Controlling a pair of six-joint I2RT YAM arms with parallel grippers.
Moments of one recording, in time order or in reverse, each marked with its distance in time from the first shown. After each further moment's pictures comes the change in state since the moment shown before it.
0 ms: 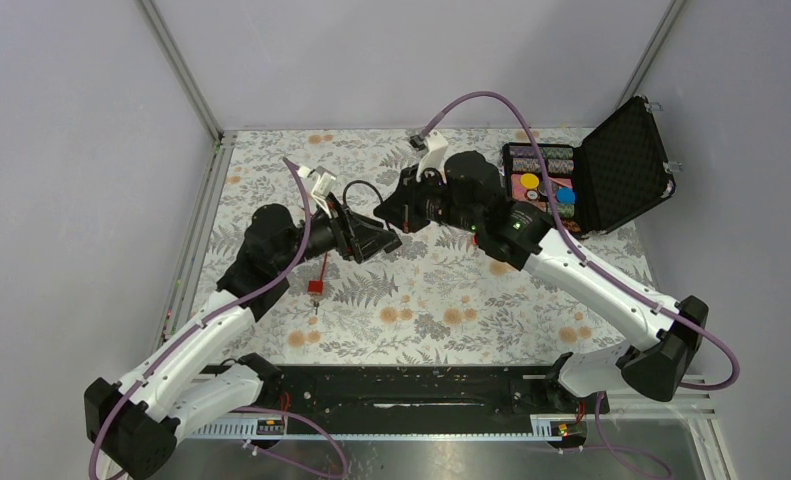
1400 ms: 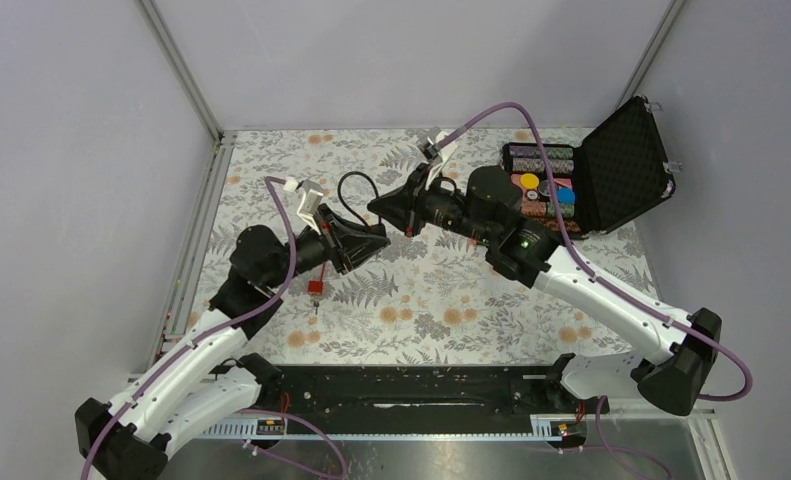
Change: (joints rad) left arm -0.029 -0.122 -0.095 0.127 0.008 0.027; right arm 0.016 -0.101 -0.173 0.363 -0.098 -0.107
